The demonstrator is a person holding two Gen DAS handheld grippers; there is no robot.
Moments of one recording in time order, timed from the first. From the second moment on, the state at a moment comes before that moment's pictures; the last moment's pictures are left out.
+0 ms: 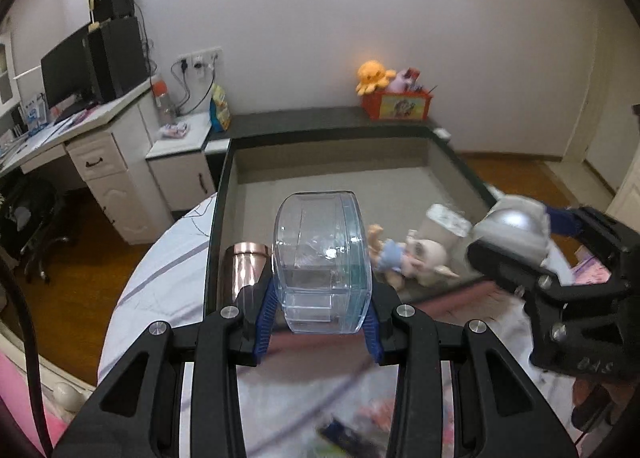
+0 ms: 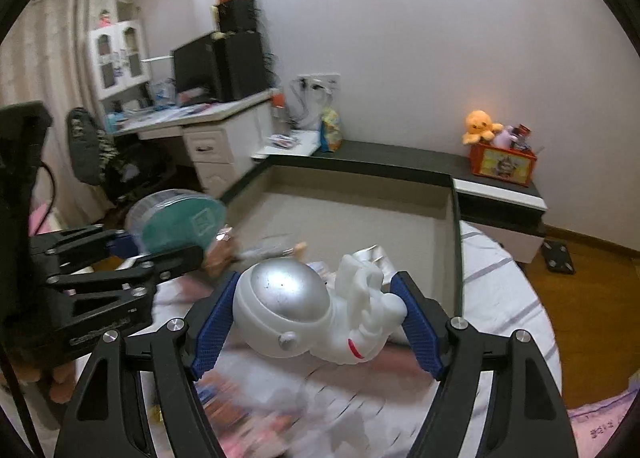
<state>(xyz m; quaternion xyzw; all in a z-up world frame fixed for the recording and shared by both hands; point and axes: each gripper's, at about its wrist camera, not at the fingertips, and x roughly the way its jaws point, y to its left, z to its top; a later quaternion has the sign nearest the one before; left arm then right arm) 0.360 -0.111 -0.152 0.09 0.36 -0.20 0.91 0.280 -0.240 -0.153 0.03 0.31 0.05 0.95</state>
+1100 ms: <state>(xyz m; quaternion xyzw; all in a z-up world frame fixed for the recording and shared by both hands) 0.243 -0.069 -0.080 0.06 0.22 -0.14 0.96 0.212 -0.225 -0.094 0.01 0.22 0.01 0.97</state>
